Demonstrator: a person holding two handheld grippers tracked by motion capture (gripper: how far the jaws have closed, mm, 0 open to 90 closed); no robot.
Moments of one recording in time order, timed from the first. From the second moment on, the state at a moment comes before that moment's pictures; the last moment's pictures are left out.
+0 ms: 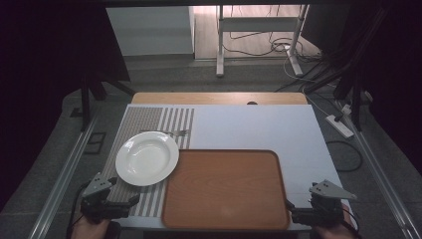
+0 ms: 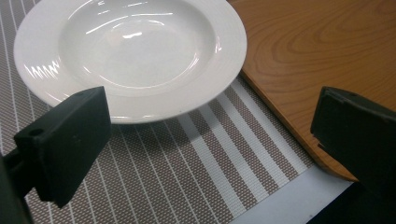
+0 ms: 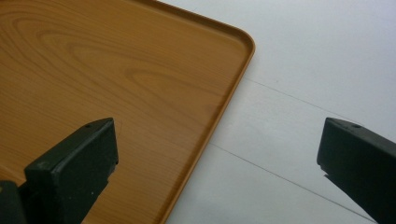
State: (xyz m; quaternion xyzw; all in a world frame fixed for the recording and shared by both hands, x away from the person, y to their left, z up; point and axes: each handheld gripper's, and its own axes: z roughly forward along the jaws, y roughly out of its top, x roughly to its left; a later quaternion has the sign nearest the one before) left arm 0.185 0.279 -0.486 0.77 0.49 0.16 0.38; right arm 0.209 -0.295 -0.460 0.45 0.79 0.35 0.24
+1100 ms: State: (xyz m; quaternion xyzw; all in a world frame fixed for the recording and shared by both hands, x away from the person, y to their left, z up) left arm 0.196 0.281 -0.486 0.78 0.49 0.12 0.38; right arm 0.207 -0.297 -0.461 0.45 0.79 0.34 0.23
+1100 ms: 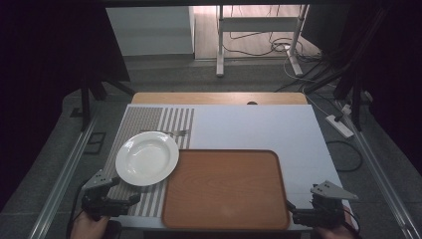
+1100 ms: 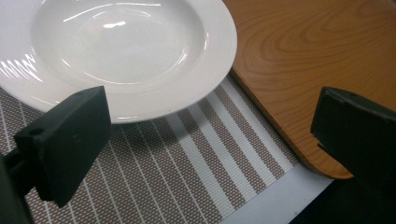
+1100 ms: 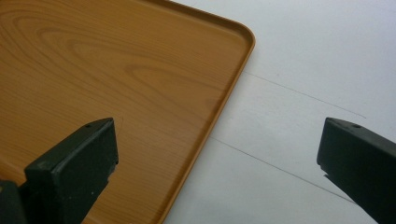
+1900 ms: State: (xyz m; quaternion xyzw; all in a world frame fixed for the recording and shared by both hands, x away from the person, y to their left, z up) left arm 0.230 0.271 -0.487 0.78 0.49 0.13 0.35; right arm 0.209 -0.296 -0.462 0.46 0.79 0.34 0.22
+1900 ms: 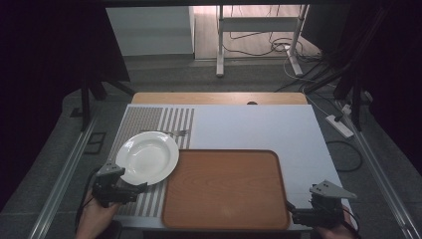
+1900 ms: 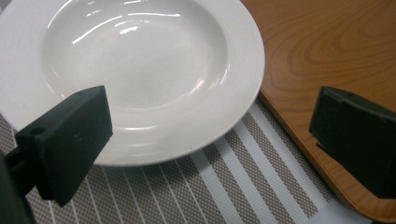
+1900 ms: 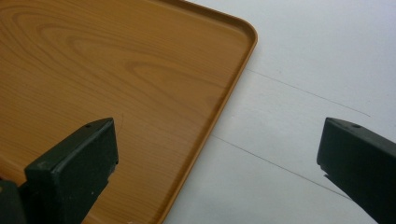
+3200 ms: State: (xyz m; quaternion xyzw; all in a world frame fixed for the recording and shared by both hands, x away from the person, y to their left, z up) left arm 0.324 0.259 -0.497 0.80 0.48 0.11 0.34; right arm 0.210 -0.295 -0.462 0.45 0.80 0.33 0.22
